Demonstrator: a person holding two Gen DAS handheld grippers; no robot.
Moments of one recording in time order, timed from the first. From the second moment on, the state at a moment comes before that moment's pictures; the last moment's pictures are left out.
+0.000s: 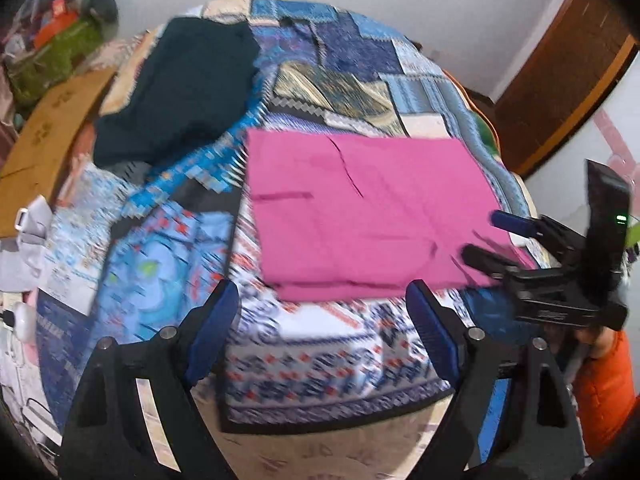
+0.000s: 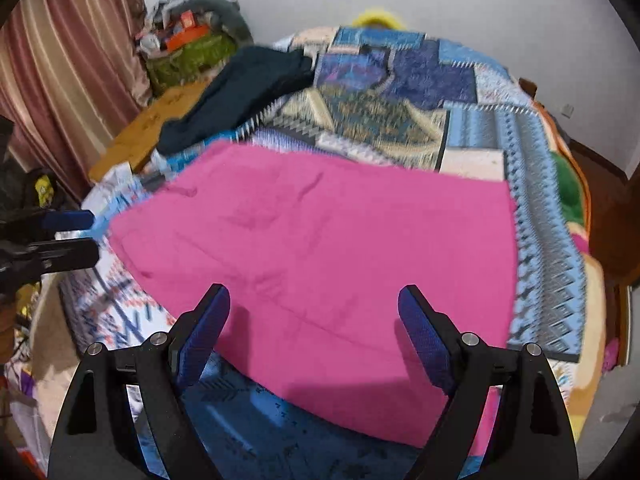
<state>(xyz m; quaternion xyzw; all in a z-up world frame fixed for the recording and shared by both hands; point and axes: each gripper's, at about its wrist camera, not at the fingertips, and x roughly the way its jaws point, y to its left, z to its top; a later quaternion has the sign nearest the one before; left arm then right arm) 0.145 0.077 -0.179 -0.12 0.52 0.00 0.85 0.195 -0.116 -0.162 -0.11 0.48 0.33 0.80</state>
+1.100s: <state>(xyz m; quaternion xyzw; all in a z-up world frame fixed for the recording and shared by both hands) 0.171 0.049 -0.183 -0.01 0.47 0.03 0.88 0.188 -0.126 -0.174 -0.09 0.52 0.34 0.78</state>
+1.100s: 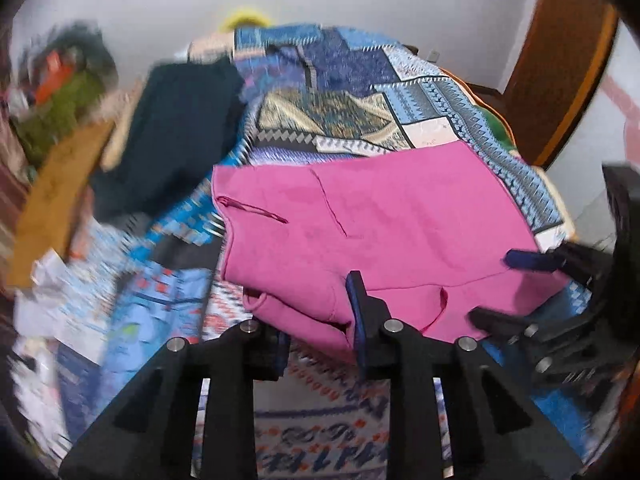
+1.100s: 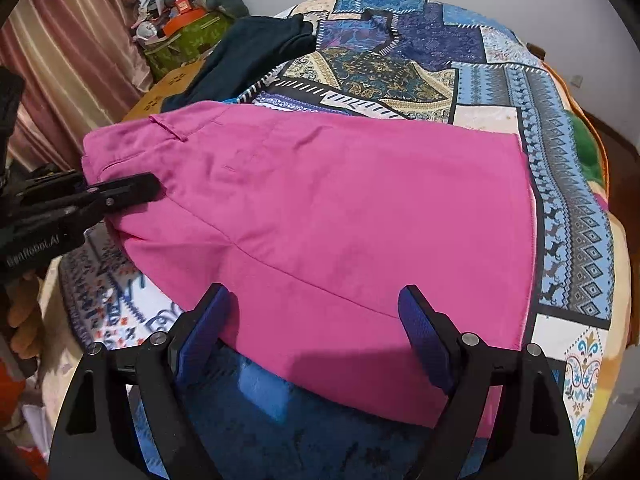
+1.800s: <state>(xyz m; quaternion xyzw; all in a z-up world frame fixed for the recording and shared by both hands) 0.152 0.016 -0.113 0.13 0.35 0.05 0.92 0.171 -0.150 -0.175 -0.07 0.52 0.31 0.79</state>
